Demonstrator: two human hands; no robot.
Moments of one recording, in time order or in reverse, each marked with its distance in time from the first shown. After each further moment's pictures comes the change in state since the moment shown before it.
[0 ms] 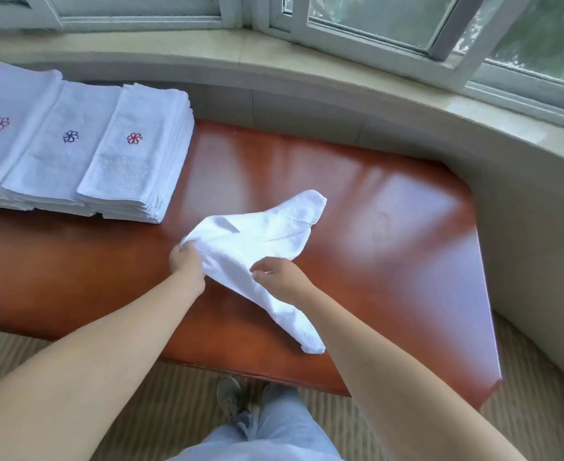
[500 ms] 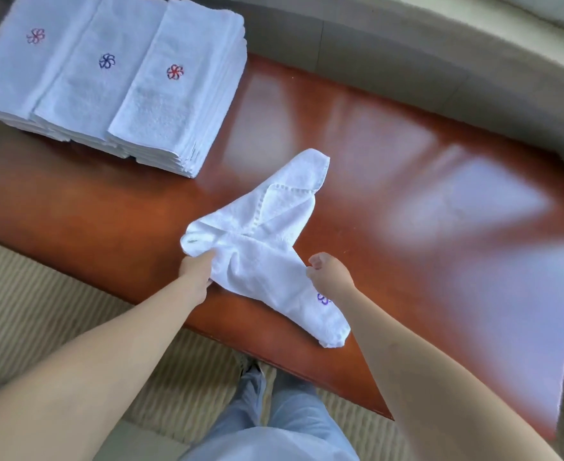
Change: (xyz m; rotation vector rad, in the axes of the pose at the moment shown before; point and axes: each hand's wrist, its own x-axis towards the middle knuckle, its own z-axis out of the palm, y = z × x) left_hand 0.050 -0.060 -0.049 0.114 0.074 -0.340; right_hand 0.083 0.088 0.021 -0.156 -0.047 0.265
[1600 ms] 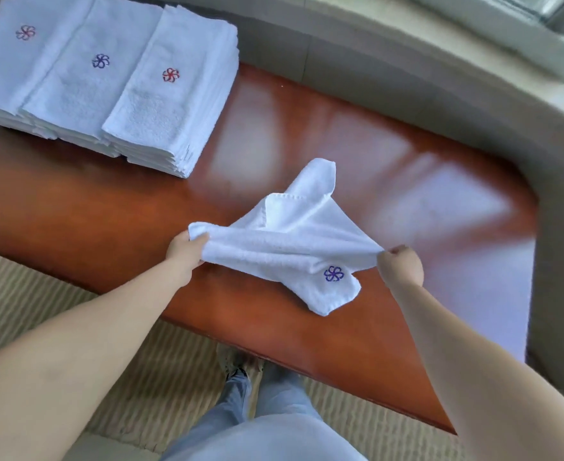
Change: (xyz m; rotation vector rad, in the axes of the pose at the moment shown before) left_hand 0.010 0.022 -0.018 0.193 -0.118 0.275; right_hand -0.036 0.054 -0.103 0.045 0.523 0.268
